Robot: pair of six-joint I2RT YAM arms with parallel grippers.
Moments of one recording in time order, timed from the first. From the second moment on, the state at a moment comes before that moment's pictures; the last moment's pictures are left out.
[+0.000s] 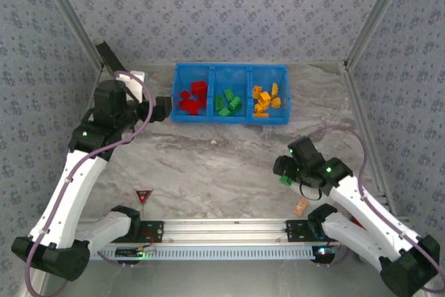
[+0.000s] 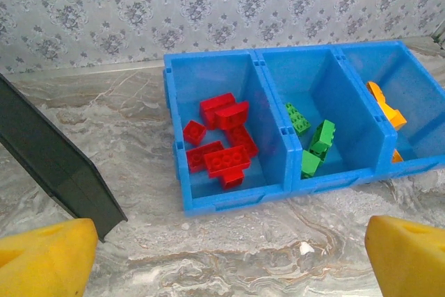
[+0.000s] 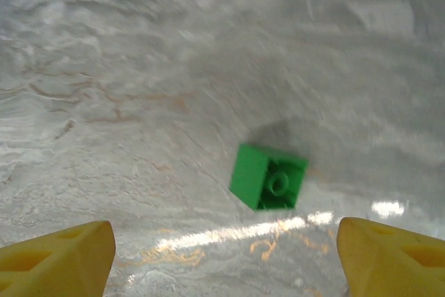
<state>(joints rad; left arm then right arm) -0.31 1.01 1.22 -0.68 0.03 -0.14 0.54 0.77 0.60 -0.94 0.08 0.87</state>
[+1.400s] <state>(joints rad) -0.31 1.04 1.21 -0.68 0.03 -0.14 0.36 1.08 0.48 -0.70 -0.07 0.90</state>
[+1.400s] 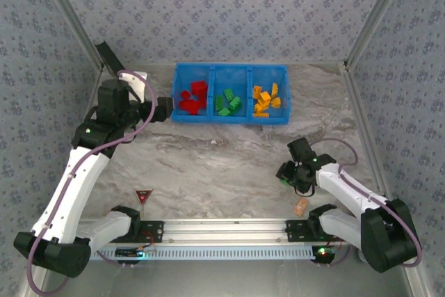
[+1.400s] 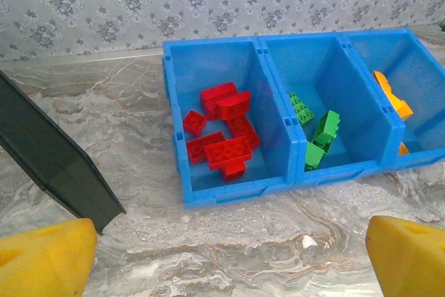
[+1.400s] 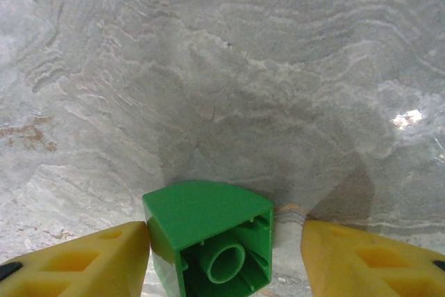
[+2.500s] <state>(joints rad) -0.29 1.05 1.21 -0.68 0.03 -0.14 0.53 1.60 1.45 -0.73 0.17 0.20</state>
